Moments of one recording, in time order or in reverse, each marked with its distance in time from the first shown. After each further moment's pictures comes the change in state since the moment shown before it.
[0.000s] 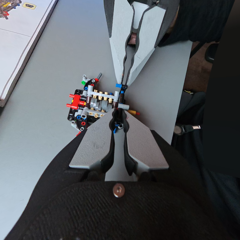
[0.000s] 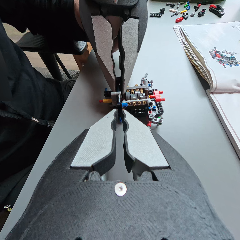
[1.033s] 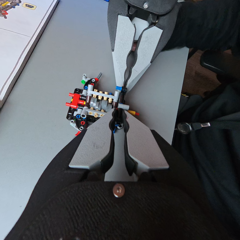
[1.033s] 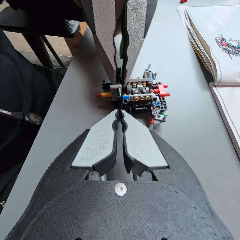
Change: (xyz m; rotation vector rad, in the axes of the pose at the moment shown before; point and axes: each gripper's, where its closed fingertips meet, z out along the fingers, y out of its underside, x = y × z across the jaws) left arm -0.003 -0.003 0.002 0.022 0.035 -0.027; right arm 0.004 0.014 0.008 -0.095 0.034 -0.025
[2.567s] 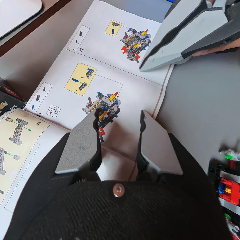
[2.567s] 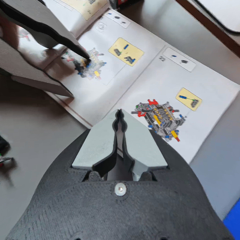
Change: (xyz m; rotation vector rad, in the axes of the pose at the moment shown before) left arm -0.216 -0.066 0.043 -0.017 -0.321 -0.034; right arm 0.228 0.062 -0.060 -0.161 0.617 0.562
